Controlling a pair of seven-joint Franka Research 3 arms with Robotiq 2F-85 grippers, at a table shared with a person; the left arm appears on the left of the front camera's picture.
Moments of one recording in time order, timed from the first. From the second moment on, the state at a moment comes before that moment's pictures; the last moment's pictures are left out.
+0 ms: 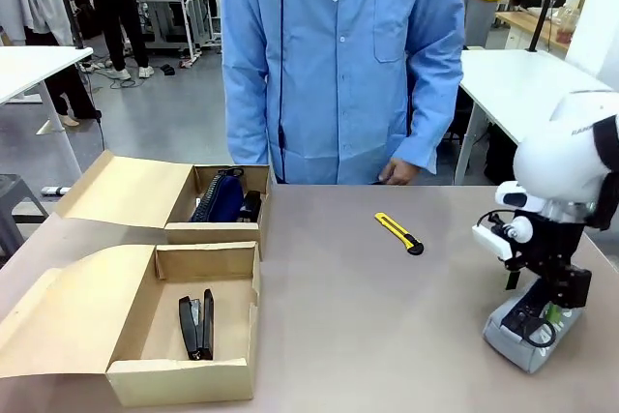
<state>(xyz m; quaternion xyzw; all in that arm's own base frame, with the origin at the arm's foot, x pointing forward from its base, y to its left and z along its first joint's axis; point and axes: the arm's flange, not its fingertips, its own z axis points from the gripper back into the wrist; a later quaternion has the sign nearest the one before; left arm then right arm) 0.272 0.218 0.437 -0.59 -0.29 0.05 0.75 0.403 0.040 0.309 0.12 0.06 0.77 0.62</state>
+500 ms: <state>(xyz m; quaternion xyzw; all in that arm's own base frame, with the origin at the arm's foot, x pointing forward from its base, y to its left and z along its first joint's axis) 0.272 0.218 0.437 -0.59 -0.29 0.05 0.75 0.397 0.045 0.302 0.13 0.06 0.80 0.59</state>
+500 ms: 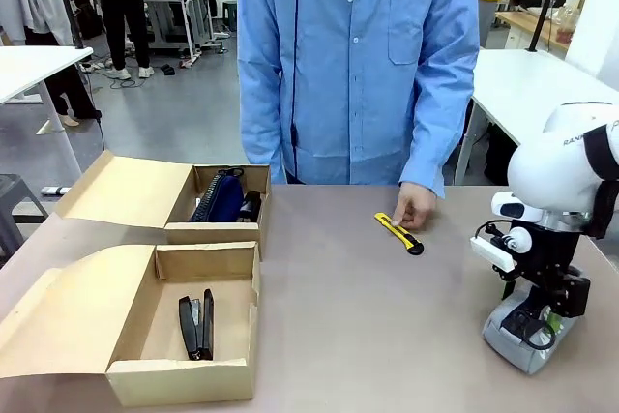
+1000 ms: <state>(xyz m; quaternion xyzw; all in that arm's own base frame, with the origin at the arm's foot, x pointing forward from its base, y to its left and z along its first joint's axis) 0.272 0.218 0.437 -0.59 -0.29 0.05 0.75 0.395 0.036 0.310 0.16 0.09 0.80 0.58</state>
